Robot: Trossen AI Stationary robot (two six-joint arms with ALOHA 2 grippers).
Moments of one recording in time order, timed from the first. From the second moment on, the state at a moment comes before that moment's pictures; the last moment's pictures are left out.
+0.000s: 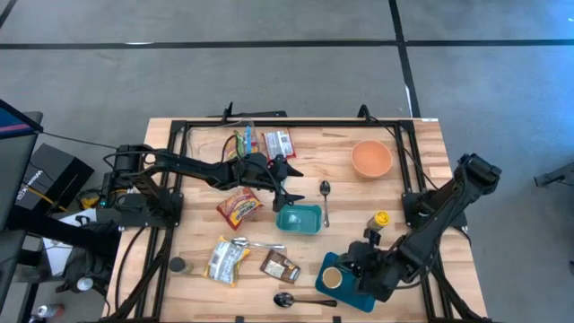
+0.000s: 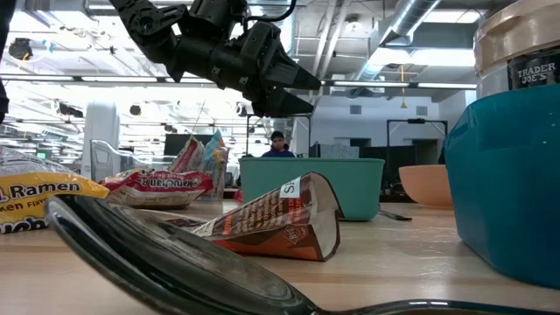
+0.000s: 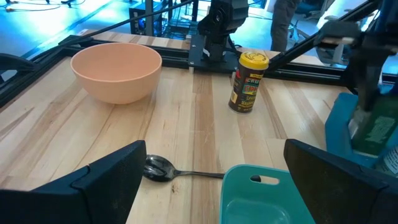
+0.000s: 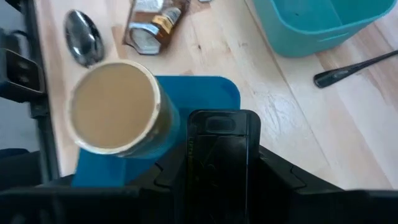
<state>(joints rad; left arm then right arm) 0.12 1.67 0.85 0.52 0.12 -0.06 0.83 1.56 1.06 -0.70 0.51 1.10</state>
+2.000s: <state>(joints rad) 0.12 1.67 0.85 0.54 0.12 -0.06 0.81 1.67 1.06 -0.64 0.47 1.09</state>
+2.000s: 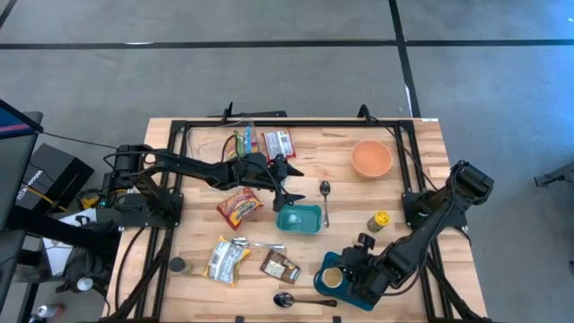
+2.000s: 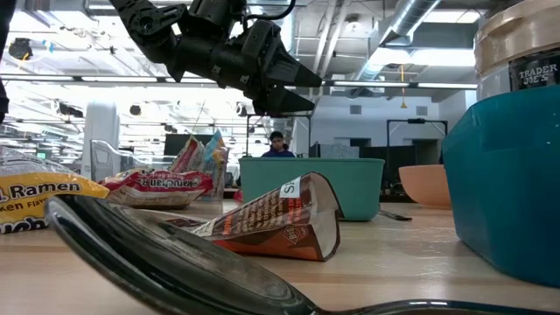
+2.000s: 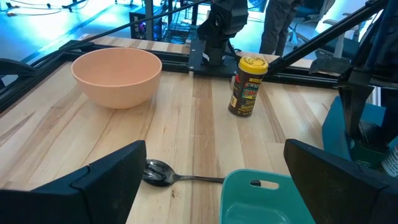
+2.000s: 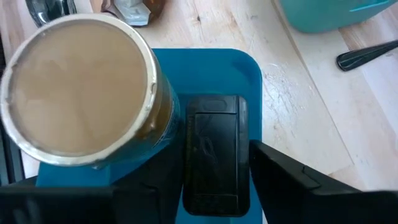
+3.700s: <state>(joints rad) 0.12 1.67 0.85 0.54 0.12 -0.06 0.92 1.64 1.24 -1.08 0.71 1.21</state>
